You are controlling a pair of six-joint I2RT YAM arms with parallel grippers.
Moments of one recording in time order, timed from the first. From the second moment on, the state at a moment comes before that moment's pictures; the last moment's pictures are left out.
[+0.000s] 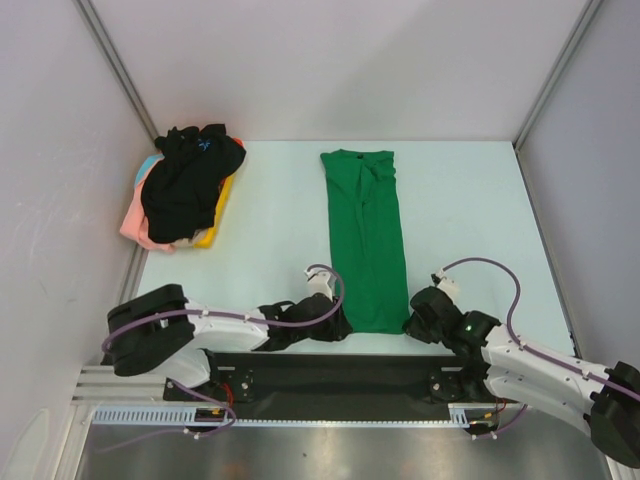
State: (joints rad) left arm -1.18 1.45 0.50 0.21 -0.19 -1.00; right arm 0.83 0.80 0.30 -0.48 0.25 1.10
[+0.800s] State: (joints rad) left arm -1.18 1.22 0.66 -0.26 -0.25 -1.00; right arm 0.85 0.80 0.55 -0.64 0.27 1.06
